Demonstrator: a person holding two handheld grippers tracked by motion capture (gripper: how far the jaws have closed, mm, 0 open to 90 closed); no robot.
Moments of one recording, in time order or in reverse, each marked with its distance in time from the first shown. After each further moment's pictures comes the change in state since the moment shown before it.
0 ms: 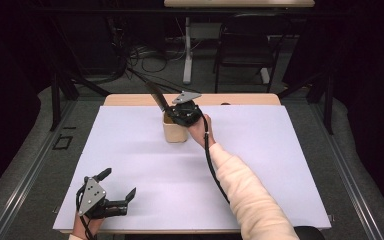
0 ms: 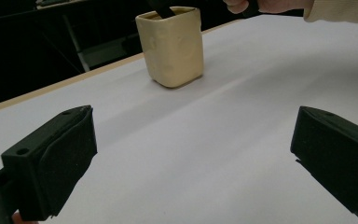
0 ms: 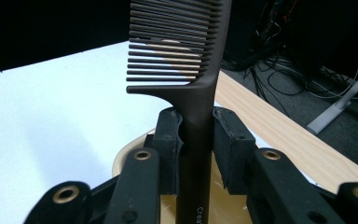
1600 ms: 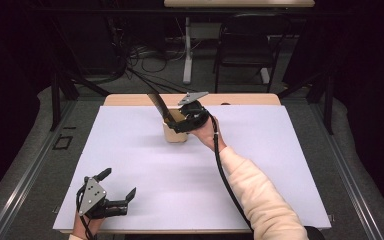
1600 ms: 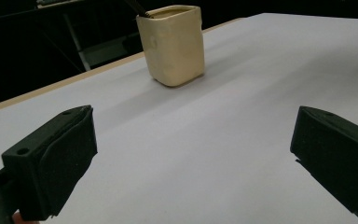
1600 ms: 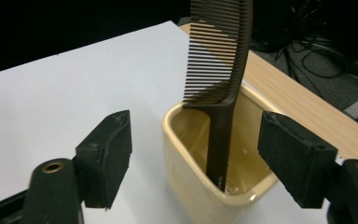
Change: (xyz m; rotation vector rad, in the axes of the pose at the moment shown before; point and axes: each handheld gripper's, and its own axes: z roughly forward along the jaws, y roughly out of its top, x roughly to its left) left arm 0.000 0.000 0.000 0.004 0.006 0.003; right arm 0.001 0.004 -0.036 0.084 0.133 0.024
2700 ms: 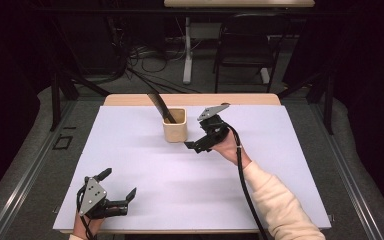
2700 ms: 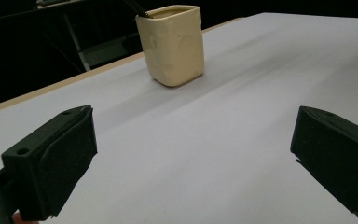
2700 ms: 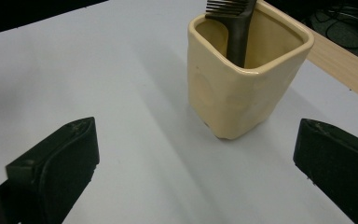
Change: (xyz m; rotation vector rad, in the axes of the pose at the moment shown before) left arm 0.000 0.000 0.001 0.000 -0.001 0.003; right arm 0.003 -0.046 -0.055 0.084 0.065 0.014
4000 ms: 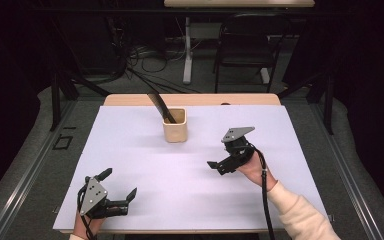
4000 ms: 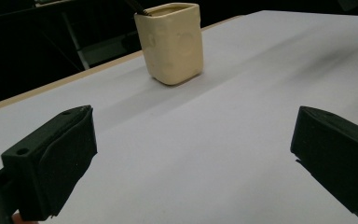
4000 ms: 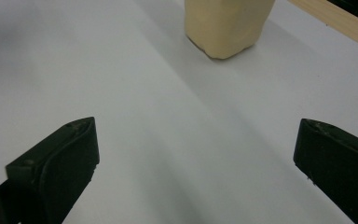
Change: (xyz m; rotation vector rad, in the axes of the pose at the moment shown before) left arm -0.001 0.000 0.001 0.007 -0.005 0.000; right arm 0.015 -0.067 -0.054 0.054 -0.067 -0.004
